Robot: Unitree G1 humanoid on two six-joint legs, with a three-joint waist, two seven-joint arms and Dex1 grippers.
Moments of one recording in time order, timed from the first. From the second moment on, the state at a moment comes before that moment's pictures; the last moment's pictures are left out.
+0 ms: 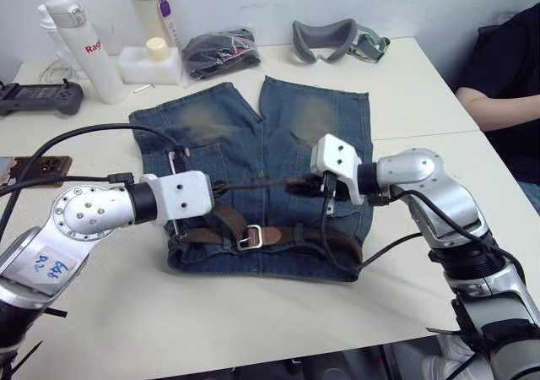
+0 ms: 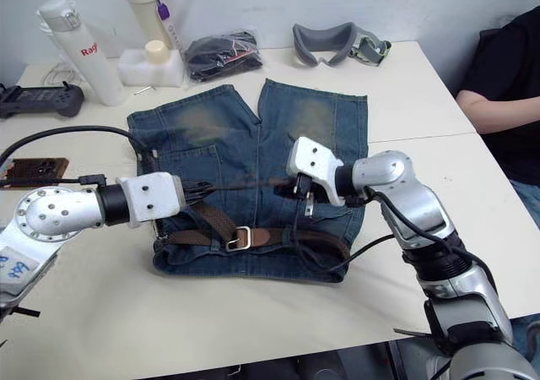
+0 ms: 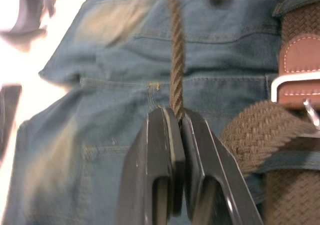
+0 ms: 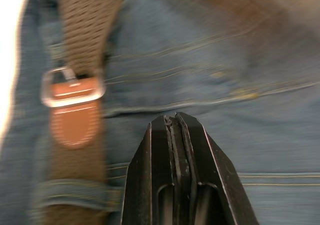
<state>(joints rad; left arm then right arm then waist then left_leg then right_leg) -0.37 1.12 -0.16 -0.48 -0.20 0.23 -0.63 -0.75 -0.61 0.26 -0.15 0.19 0.53 1.06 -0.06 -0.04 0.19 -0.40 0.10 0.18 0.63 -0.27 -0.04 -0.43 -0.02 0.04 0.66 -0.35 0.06</state>
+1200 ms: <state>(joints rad) -0.51 0.83 -0.15 -0.35 -0.08 0.53 -0.76 -0.71 -0.59 0.35 -0.27 0.20 0.73 0.92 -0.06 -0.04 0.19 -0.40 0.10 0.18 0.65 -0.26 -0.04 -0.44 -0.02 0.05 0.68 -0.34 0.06</state>
